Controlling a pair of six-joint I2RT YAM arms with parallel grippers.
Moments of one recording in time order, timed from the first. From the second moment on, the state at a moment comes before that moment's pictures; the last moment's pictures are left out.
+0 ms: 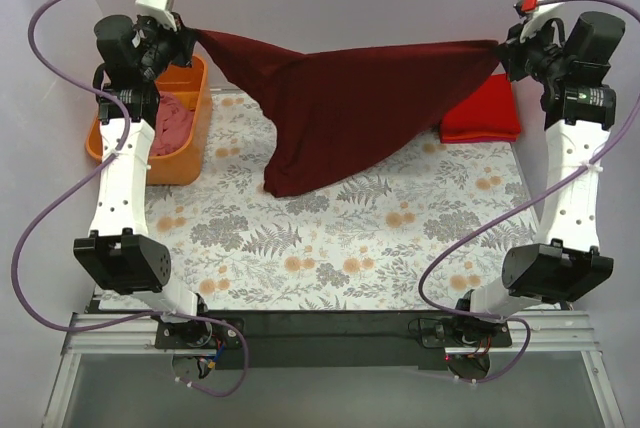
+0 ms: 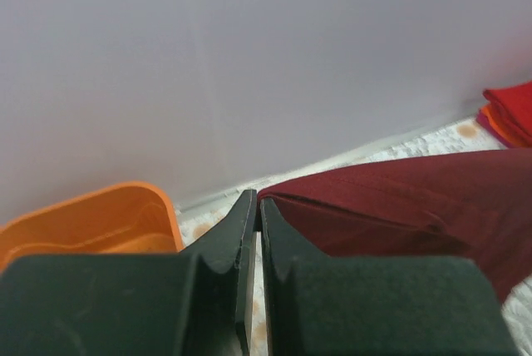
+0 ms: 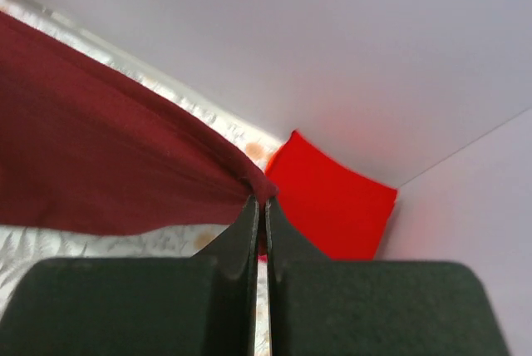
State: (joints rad) left arm 0.06 1.61 1.87 -0.29 0.43 0.07; right arm -0.19 1.53 1.88 -0.60 -0.60 -0.40
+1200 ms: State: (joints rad) left arm 0.06 0.83 1.62 0.04 0.22 0.23; right arm -0.20 0.77 1.45 0.04 -0.43 -0.41
